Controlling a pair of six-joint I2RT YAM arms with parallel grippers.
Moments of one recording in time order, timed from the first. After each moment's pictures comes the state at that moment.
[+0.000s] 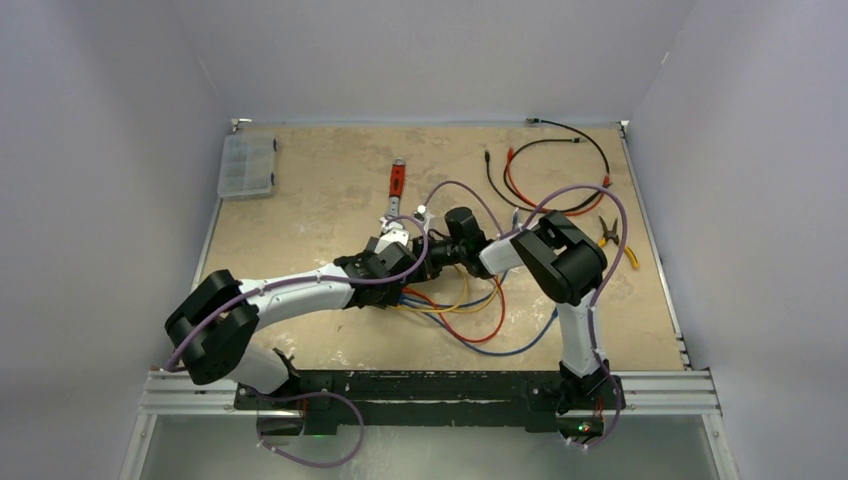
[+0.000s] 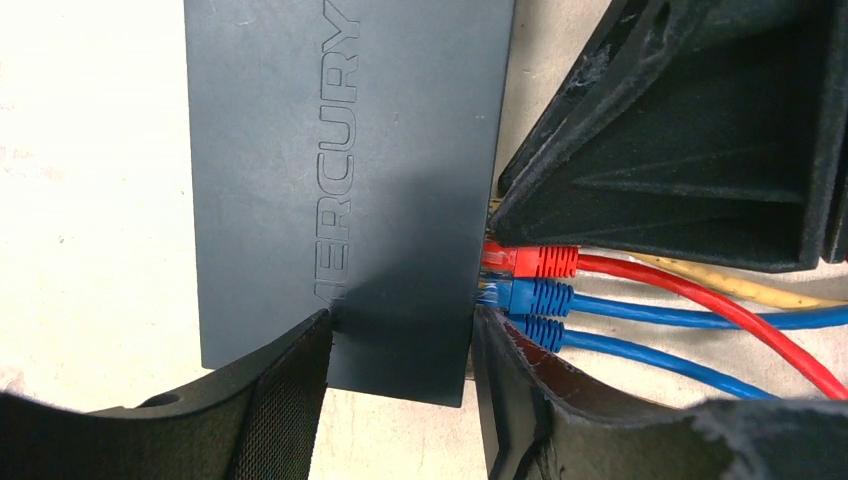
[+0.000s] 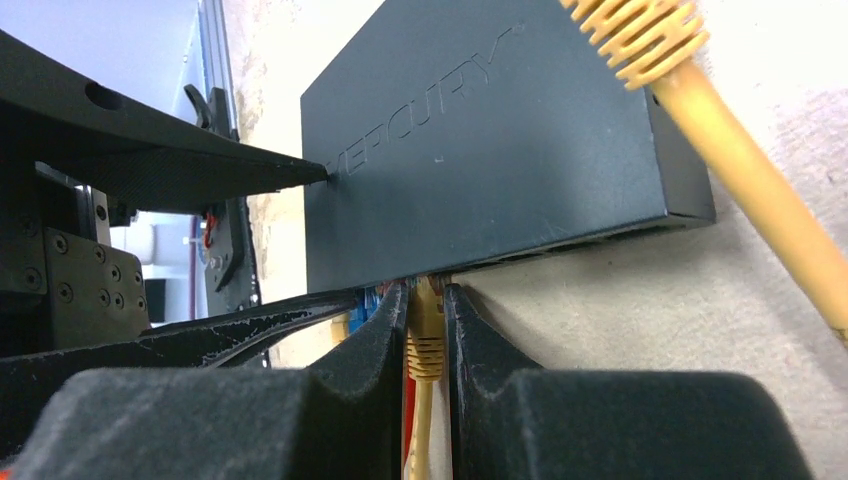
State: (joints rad) left arm -0.88 1.47 0.80 -0.45 -0.45 -0.52; right arm 0.63 2.08 0.95 0.57 -0.86 0.52
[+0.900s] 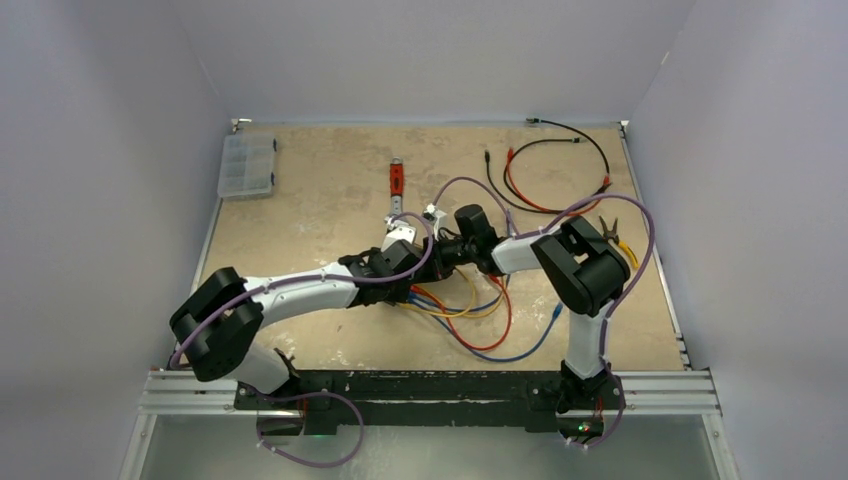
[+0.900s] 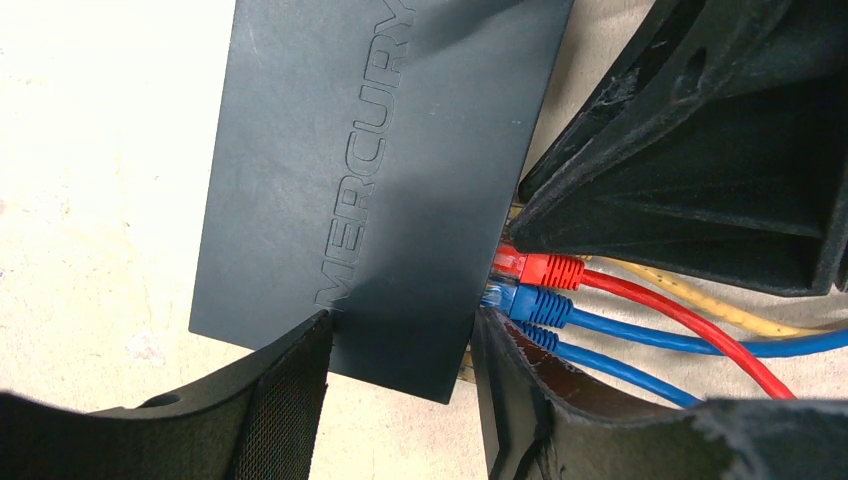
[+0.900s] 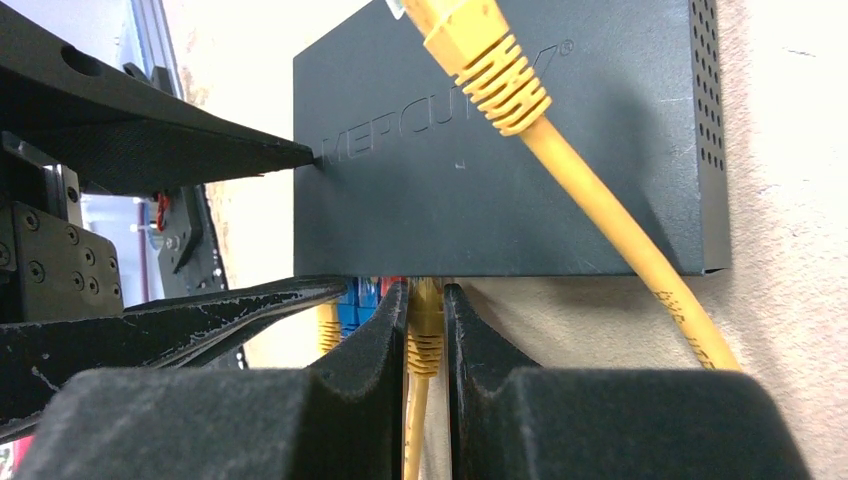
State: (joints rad) left arm -0.89 1.49 0.82 -0.40 -0.42 -0.55; right arm 0.60 1.94 0.88 0.38 -0.79 0.38
